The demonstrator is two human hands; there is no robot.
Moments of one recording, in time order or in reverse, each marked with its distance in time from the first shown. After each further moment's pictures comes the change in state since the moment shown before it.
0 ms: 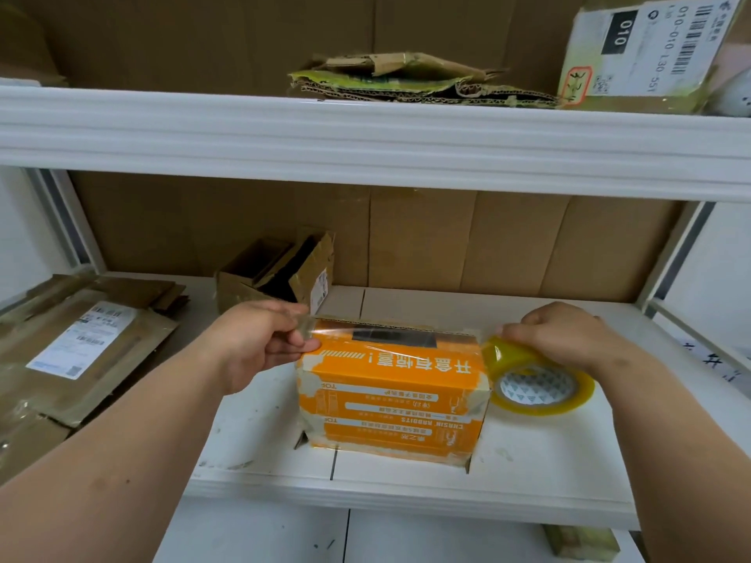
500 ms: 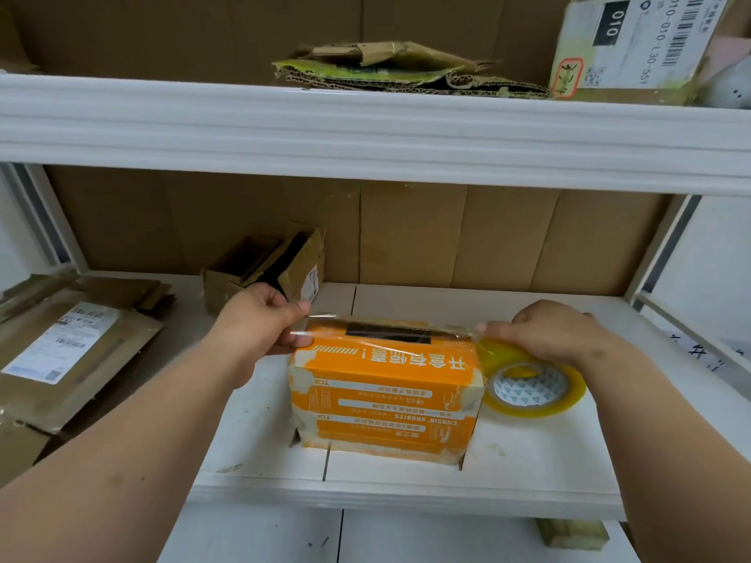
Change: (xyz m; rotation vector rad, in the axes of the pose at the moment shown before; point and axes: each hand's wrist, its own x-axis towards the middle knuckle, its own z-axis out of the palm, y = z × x) left_hand 0.015 0.000 0.015 0.159 0.178 0.107; right_hand 0.006 -0.004 0.004 -0.080 -0.051 0.058
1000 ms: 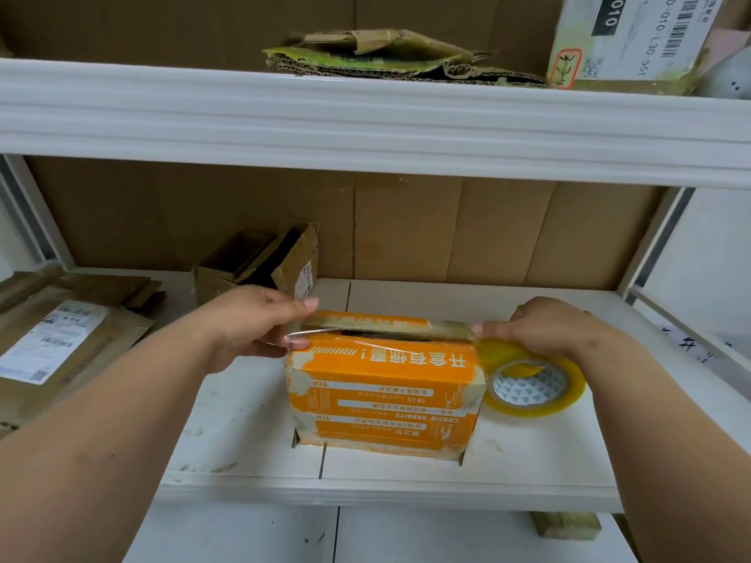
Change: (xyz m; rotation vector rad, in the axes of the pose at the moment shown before) left_hand 0.000 0.013 -0.013 0.221 -0.341 -0.043; right_hand -0.001 -0.002 -0.003 0.053 -0.074 0.067
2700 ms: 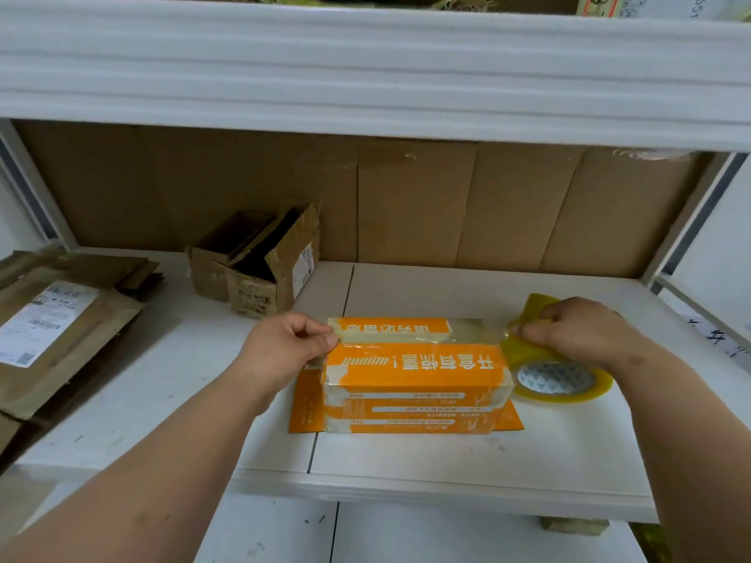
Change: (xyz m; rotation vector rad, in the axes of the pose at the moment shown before) left_hand 0.029 -0.041 0.071 -0.135 0.239 0.062; right_hand 0.034 0.046 0.016 -0.033 0.073 -0.055
